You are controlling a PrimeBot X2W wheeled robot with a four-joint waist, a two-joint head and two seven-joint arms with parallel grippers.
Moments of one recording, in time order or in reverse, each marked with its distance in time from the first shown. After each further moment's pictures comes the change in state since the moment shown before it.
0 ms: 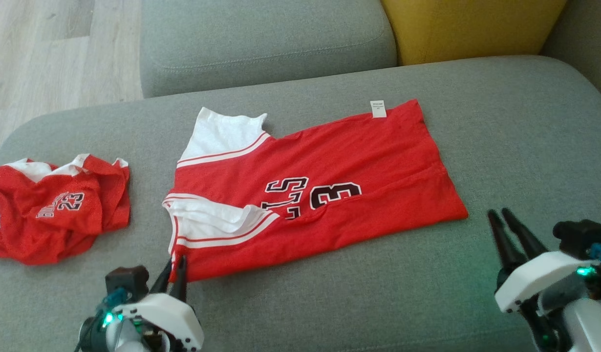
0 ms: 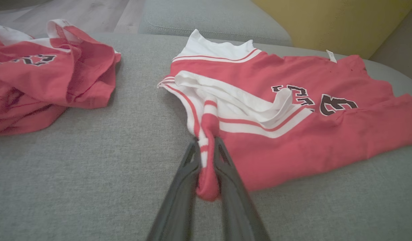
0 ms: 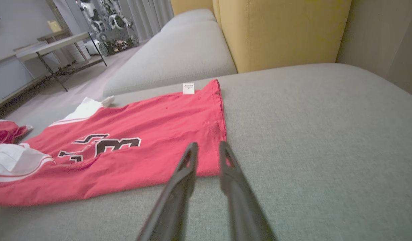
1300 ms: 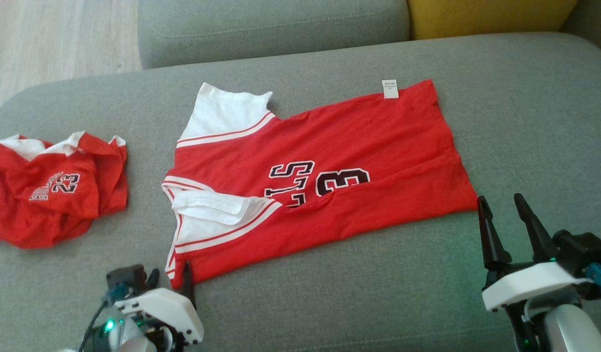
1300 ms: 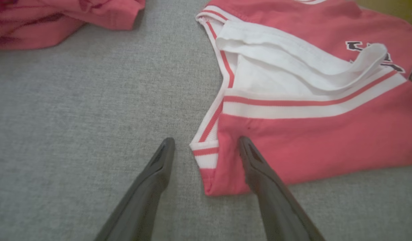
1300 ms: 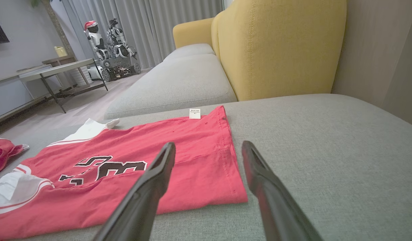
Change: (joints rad) left arm -0.077 -0.092 0.098 0.225 0.028 0.006 0.002; right arm 0.035 0.139 -0.094 -0.062 -0.180 0.000 -0.211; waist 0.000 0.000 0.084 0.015
